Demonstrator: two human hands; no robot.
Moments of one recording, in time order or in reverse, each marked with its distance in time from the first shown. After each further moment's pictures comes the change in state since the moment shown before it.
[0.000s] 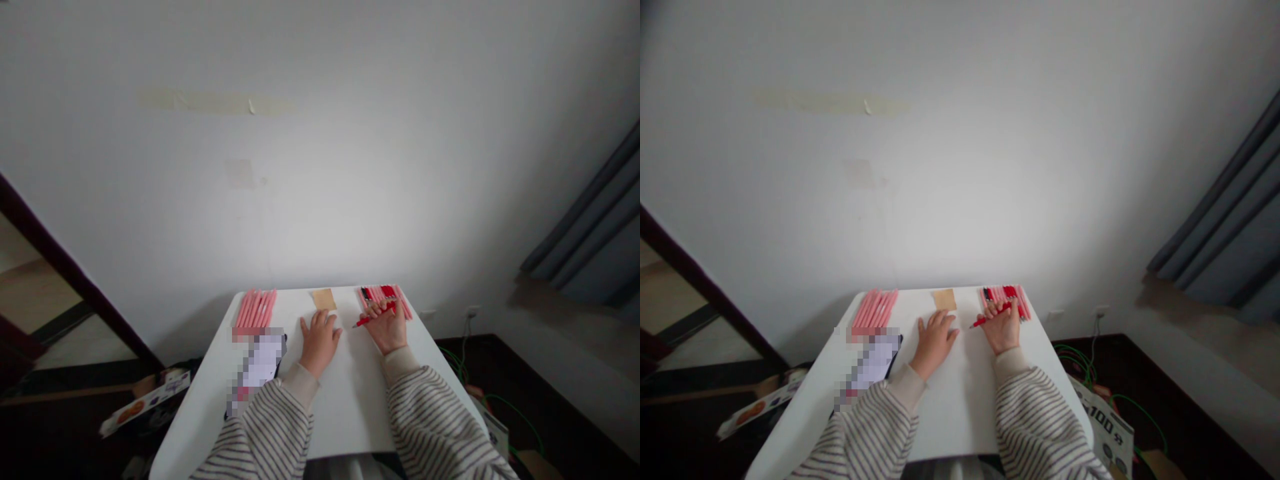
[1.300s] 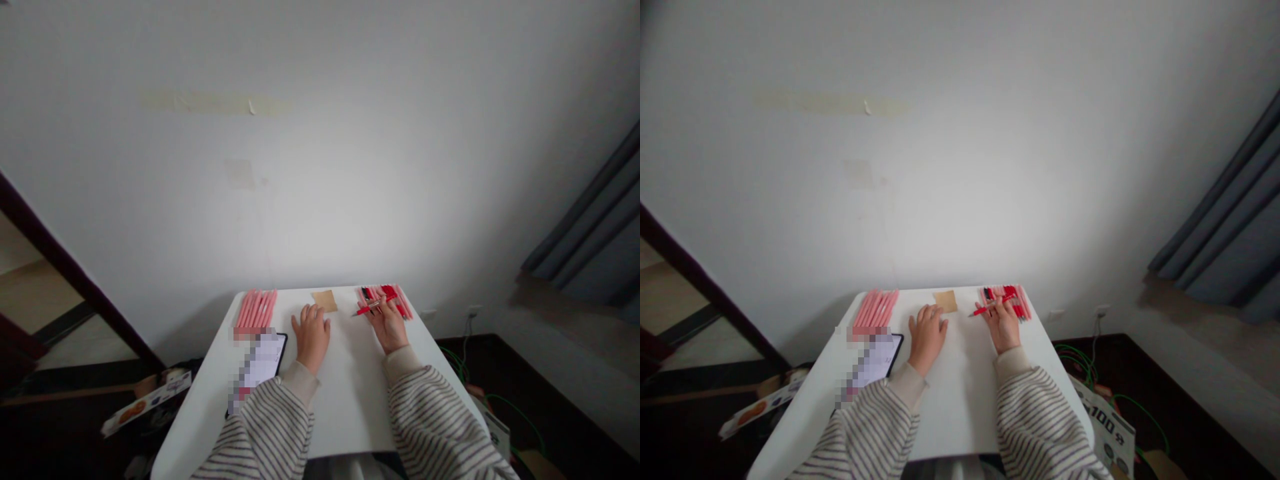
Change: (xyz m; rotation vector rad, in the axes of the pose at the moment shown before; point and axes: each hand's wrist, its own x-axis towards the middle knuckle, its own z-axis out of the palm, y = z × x) left_hand 0.007 -0.009 -0.007 0.040 0.135 -0.142; right_hand 0.008 0.006 -0.006 -0.215 0.088 -0.172
